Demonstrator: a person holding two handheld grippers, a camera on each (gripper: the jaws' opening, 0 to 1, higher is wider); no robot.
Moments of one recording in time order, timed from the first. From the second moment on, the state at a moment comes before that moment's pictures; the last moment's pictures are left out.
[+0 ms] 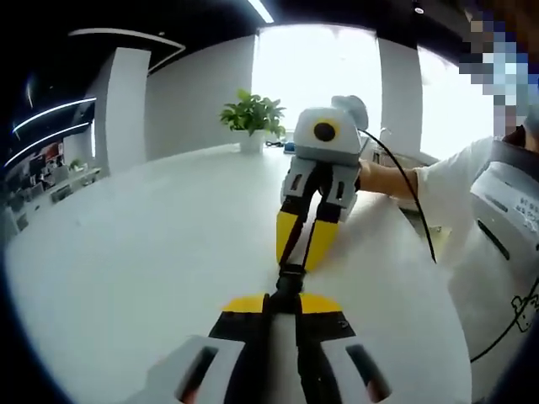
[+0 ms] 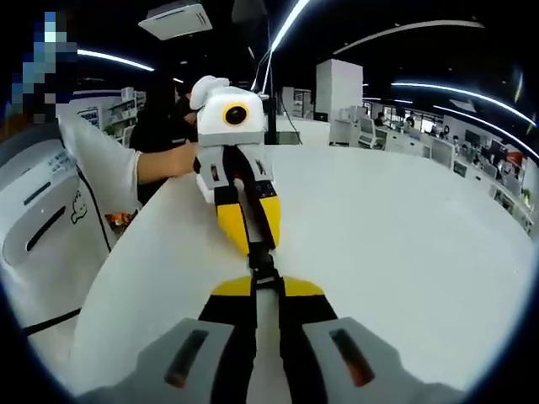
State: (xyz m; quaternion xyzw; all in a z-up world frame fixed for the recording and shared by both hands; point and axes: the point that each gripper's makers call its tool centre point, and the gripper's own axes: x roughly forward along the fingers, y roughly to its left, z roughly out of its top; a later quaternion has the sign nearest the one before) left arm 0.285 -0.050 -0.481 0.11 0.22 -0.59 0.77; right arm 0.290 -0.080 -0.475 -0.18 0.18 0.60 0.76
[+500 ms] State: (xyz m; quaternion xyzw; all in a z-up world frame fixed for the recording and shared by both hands) left arm 0.284 -0.048 -0.479 0.13 0.19 -0.59 0.78; right arm 0.292 -0.086 -0.473 -0.19 0.16 0.58 0.78
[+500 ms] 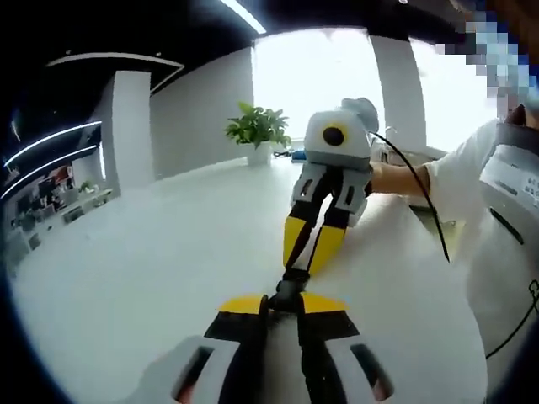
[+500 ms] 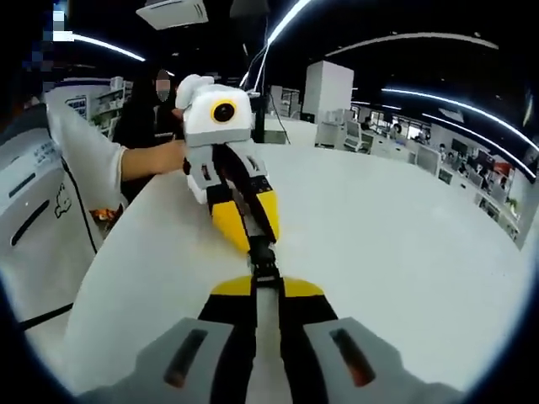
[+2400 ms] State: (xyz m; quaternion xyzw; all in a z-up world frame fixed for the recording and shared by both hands) left arm 0.290 -0.045 -0.472 0.09 0.18 -0.58 0.79; right arm 0.289 -0.074 -0.457 -0.18 0.13 0.57 0.79
